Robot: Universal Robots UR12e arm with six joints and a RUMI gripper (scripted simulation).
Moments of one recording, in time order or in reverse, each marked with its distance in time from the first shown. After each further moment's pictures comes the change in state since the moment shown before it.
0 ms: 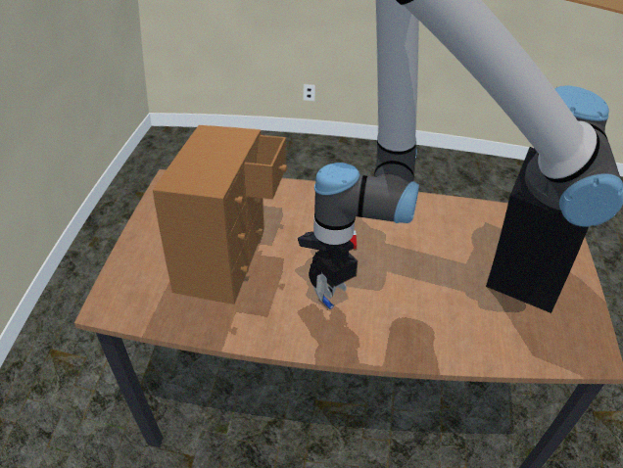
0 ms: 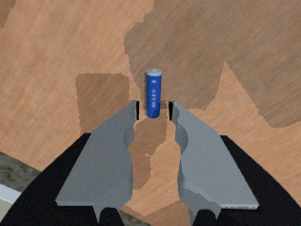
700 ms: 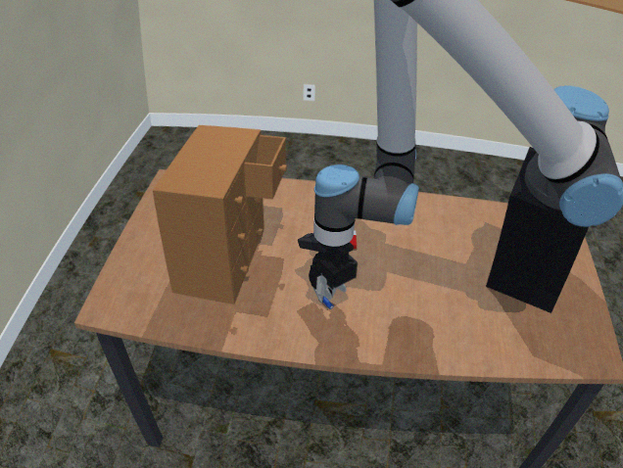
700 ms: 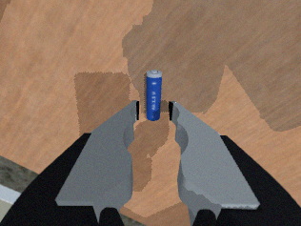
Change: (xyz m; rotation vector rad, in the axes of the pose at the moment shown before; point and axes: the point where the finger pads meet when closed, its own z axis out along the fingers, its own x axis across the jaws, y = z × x) arm 0.000 0.000 0.005 0.000 0.000 0.000
